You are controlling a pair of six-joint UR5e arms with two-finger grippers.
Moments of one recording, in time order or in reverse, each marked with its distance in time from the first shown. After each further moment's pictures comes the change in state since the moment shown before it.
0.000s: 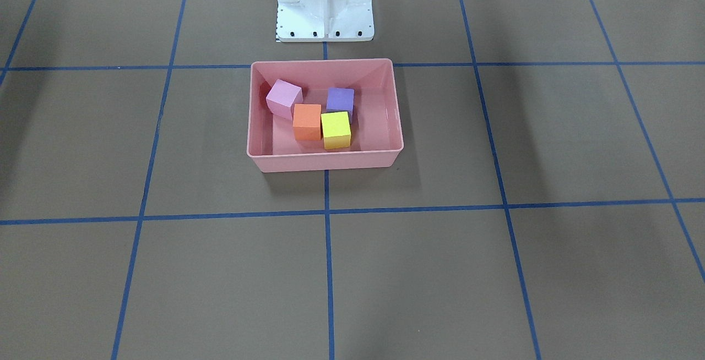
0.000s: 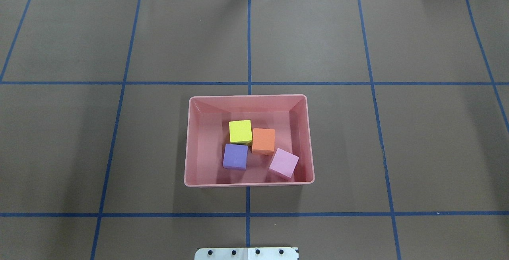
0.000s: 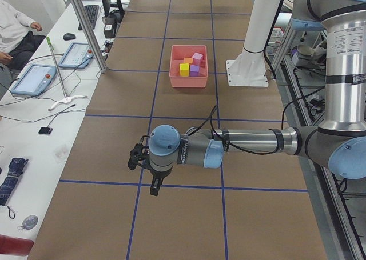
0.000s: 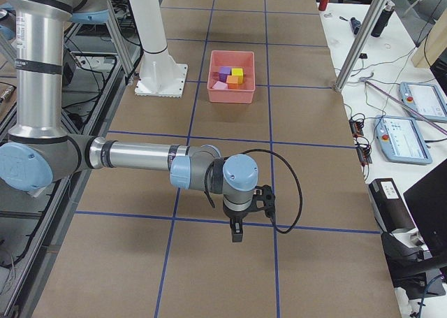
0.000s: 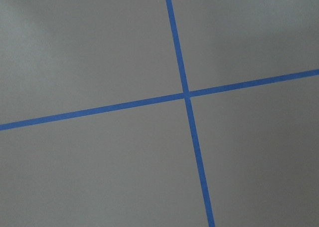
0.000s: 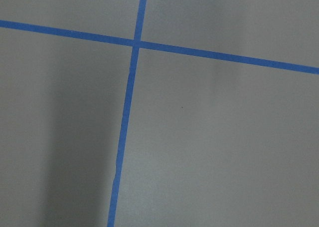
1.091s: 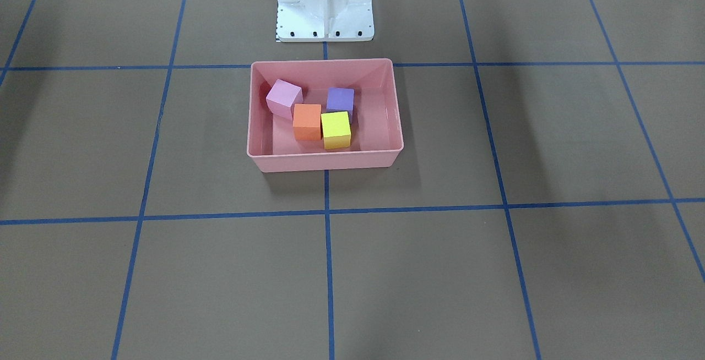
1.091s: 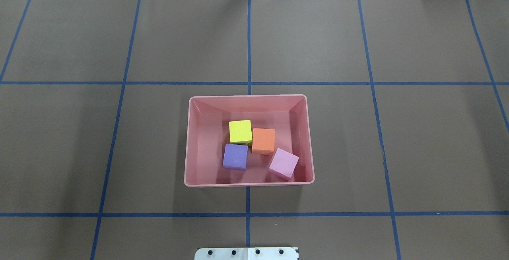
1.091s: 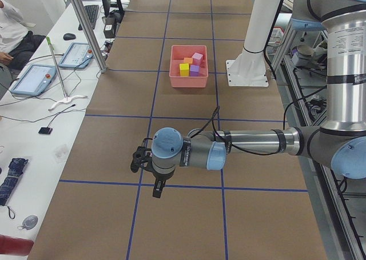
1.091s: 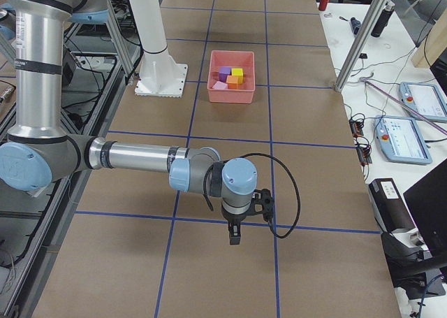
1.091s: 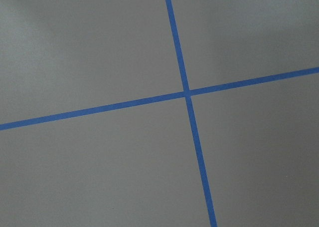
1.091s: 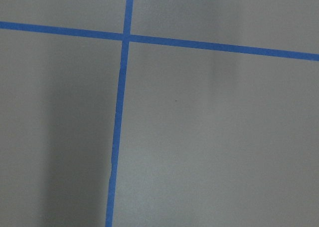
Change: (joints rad) left arm -0.001 0.017 0.000 -0.005 0.002 -0.002; right arm 0.001 -0.003 -0.012 0.001 0.000 0.010
